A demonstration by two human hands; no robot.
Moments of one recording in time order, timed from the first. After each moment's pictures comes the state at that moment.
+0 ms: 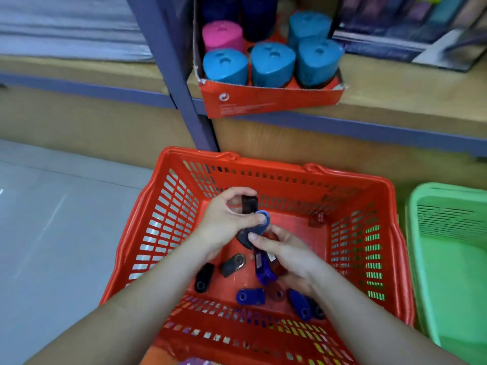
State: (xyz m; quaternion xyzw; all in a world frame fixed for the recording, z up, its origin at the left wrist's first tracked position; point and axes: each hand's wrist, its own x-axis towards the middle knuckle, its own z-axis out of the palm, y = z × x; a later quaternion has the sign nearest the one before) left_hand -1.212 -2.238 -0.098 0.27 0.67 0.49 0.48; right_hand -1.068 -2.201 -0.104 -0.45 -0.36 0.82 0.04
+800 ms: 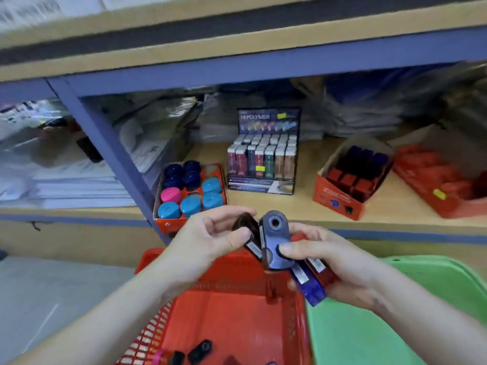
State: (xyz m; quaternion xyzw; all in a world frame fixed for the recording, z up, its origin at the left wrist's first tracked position) left_hand -1.101 -2.209 0.159 0.46 0.55 0.51 0.47; right_hand -0.896 -2.119 0.135 -0.24 -0.49 0.83 0.12
